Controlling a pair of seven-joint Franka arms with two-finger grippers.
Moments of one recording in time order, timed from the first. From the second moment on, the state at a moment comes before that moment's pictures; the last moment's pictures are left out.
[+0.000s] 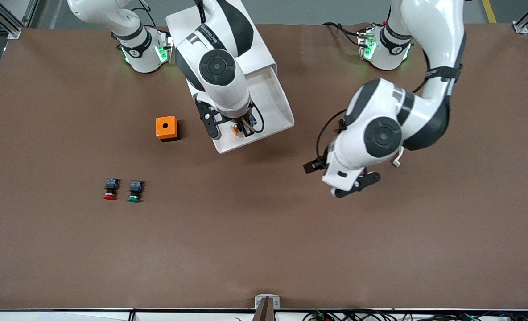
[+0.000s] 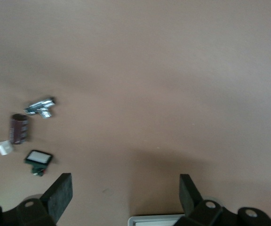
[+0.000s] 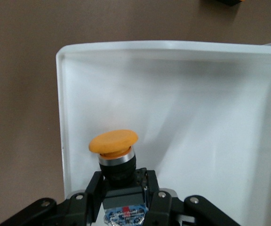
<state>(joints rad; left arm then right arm) -0.48 0.54 -0.04 -1.35 -0.18 1.78 -0.84 0.76 0.39 -0.03 -1.57 0.17 1.87 1.84</state>
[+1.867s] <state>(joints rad) -0.74 0.51 -0.11 -1.58 -0.18 2.04 -1.00 0.17 0.08 -0.05 -1.52 0.13 1.50 0.45</state>
